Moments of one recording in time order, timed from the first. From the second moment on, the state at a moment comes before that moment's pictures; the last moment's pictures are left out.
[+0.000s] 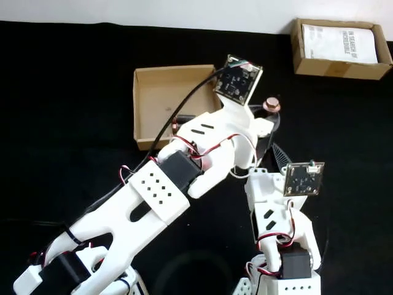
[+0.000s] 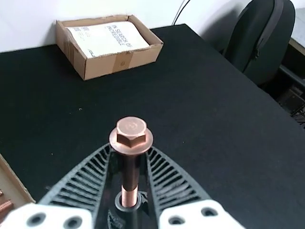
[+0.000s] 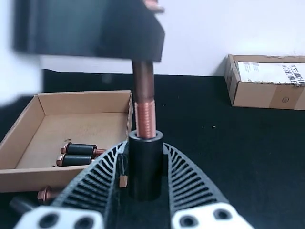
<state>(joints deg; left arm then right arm) 41.7 -21.5 20.6 26.3 20.3 -9.3 -104.5 85.9 36.7 -0.4</state>
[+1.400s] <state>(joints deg) 32.1 -54.3 19.9 74.9 18.5 -9.5 -95.9 71.8 36.8 -0.4</state>
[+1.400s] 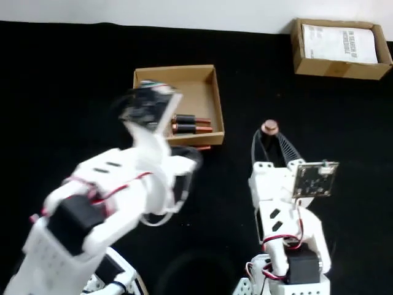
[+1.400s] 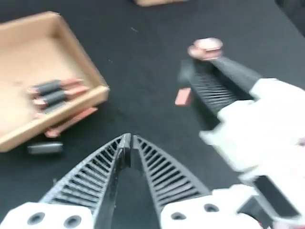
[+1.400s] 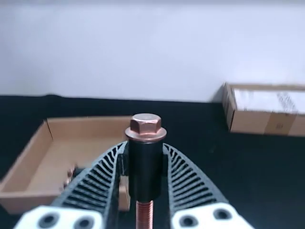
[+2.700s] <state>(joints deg) -24.5 -102.5 96.2 32.9 11.2 -26.8 9.8 10.5 26.8 35.8</state>
